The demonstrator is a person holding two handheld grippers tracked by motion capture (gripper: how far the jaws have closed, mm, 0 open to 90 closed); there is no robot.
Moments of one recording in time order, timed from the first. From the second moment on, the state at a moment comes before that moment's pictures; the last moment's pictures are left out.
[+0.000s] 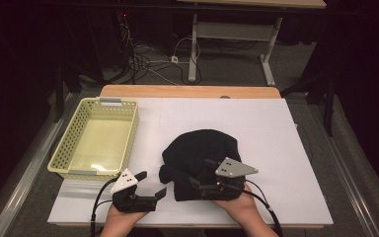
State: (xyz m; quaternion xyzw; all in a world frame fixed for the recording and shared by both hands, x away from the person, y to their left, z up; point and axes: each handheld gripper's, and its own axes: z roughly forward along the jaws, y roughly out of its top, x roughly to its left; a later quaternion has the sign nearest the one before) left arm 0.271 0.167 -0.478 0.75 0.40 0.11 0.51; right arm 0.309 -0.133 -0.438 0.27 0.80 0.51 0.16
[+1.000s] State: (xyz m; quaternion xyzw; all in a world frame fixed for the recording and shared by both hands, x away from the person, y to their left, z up) left arm 0.284 0.169 -0.477 0.75 0.37 0.05 0.55; right arm 0.299 -0.179 -0.438 0.27 0.78 0.51 0.22
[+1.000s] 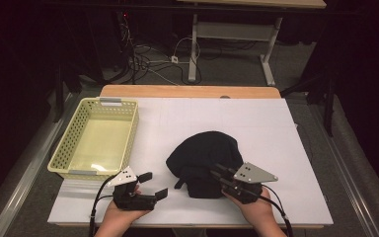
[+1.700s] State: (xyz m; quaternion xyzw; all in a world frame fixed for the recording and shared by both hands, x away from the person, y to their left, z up) left arm 0.298 0.139 -0.480 0.76 0.29 0.15 0.57; right arm 0.314 -0.289 -0.450 0.40 0.72 0.51 0.25
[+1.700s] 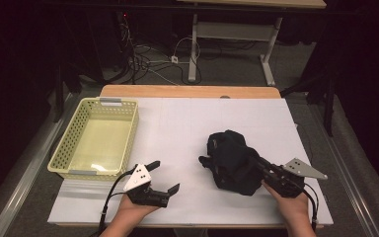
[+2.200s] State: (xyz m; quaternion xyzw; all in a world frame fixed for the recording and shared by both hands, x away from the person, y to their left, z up) left arm 0.303 0.143 -0.480 0.76 0.31 0.13 0.55; right arm 0.317 -0.323 -0.457 0.47 0.69 0.48 0.27
